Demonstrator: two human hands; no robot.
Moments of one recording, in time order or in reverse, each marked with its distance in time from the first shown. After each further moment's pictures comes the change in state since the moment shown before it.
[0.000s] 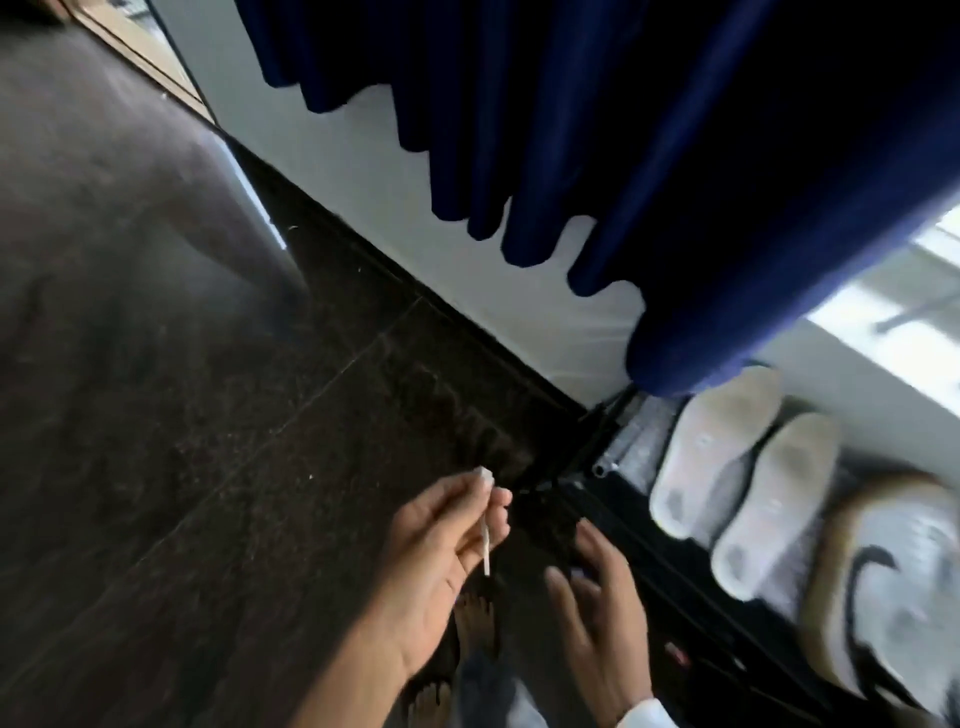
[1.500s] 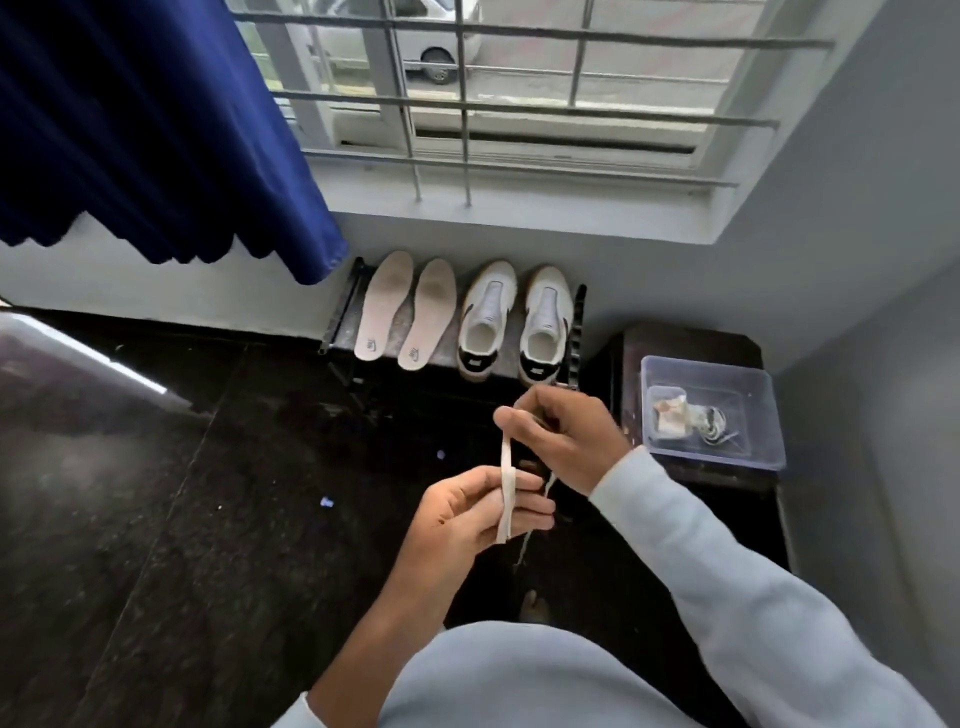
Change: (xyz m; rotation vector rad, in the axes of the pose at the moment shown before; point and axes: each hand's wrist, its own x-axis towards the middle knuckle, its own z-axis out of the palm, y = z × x) left_hand -0.407 -0.313 0.141 0.882 -0.628 0.051; right_hand -0.326 -0.020 -0.405 0.065 0.116 -0.018
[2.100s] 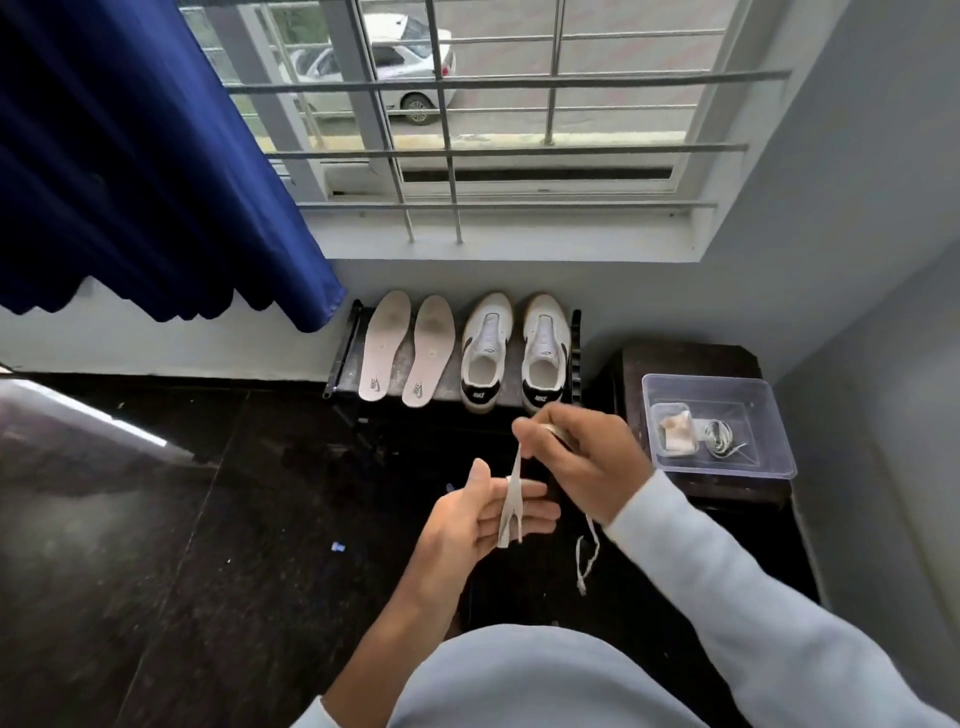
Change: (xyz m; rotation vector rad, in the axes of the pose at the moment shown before) left_hand 0.018 0.020 -0.013 0.127 -0.075 0.005; right_hand -0.007 -0.031 -0.011 0.054 0.109 -0.052
